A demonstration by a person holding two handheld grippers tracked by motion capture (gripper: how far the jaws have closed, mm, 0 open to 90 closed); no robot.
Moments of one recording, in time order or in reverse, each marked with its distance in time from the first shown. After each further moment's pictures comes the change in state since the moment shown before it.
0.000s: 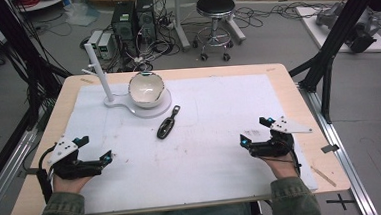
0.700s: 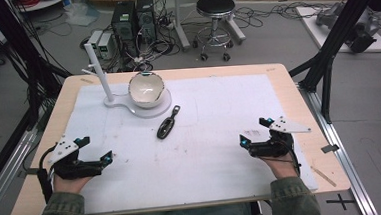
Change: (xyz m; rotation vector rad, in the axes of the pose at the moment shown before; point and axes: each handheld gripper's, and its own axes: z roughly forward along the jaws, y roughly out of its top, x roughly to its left) left arm 0.000 -0.001 0.002 0.014 -0.015 -0.006; right arm -0.001 -0.001 0.002 0.014 -0.001 -0.005
